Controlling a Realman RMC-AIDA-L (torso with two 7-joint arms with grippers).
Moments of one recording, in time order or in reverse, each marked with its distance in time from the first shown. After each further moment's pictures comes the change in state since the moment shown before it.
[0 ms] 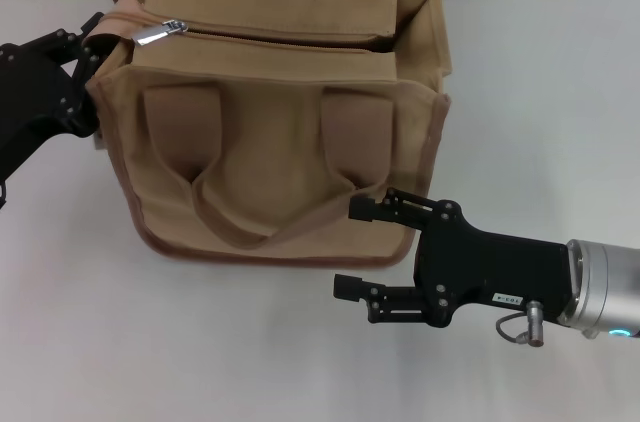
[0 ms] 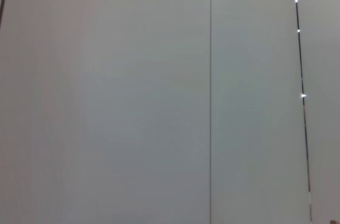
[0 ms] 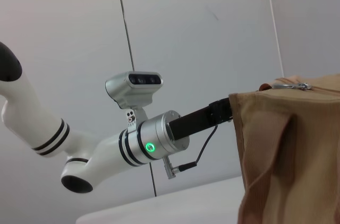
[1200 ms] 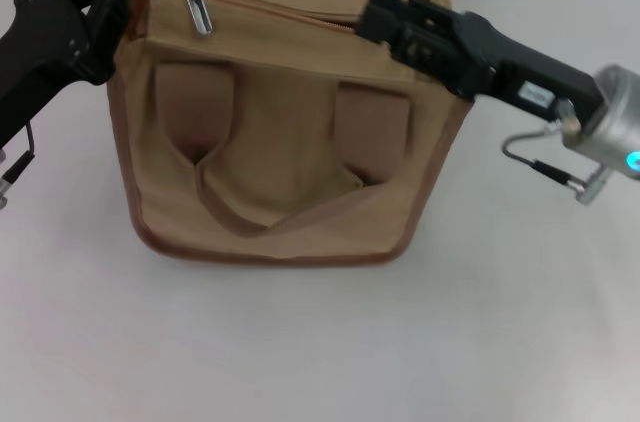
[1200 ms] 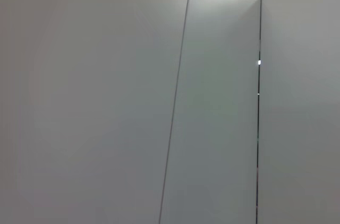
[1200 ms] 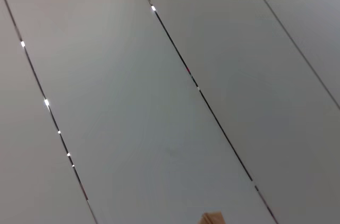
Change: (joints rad) left arm -0.089 -0.001 -0.004 0.000 -0.027 0.105 -0.163; right arm 0.143 -0.005 0.214 -0.056 0.153 -0.050 0.491
